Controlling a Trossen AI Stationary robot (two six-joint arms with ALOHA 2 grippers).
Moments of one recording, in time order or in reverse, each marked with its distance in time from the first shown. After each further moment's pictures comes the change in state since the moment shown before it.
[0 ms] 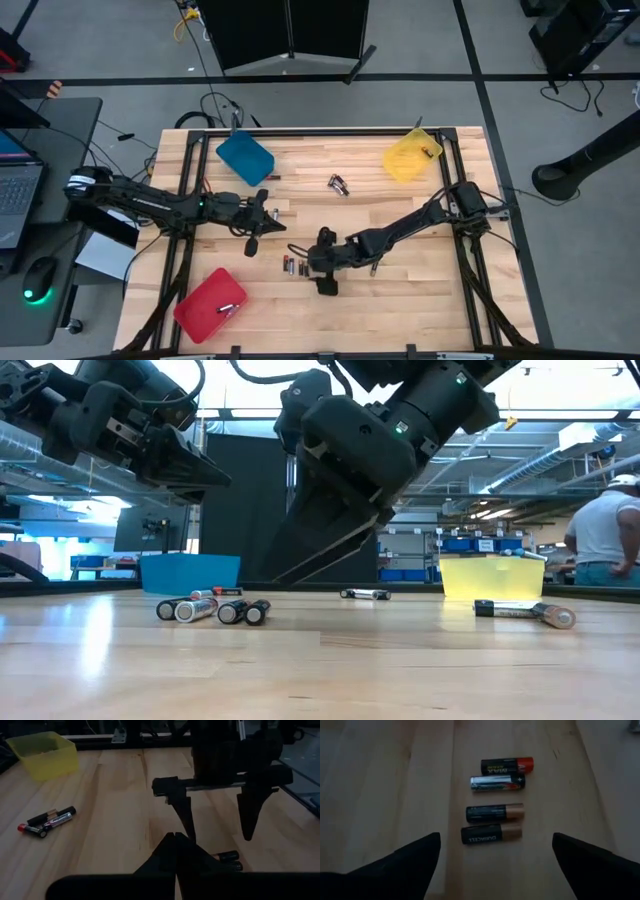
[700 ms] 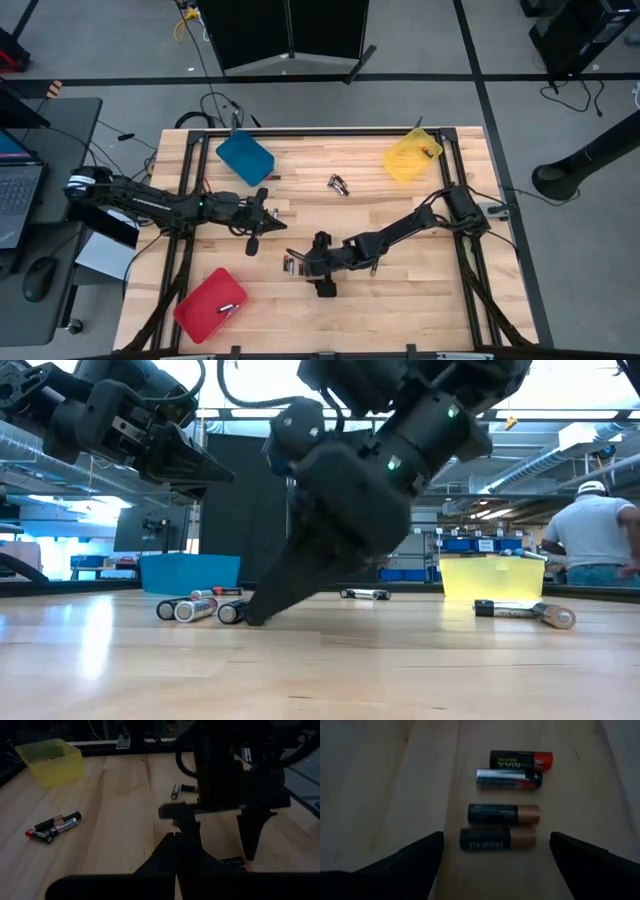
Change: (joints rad) left arm 0.000 0.000 0.000 0.023 -0.019 0.011; right arm -0.004 0.080 0.000 0.105 -0.007 -0.085
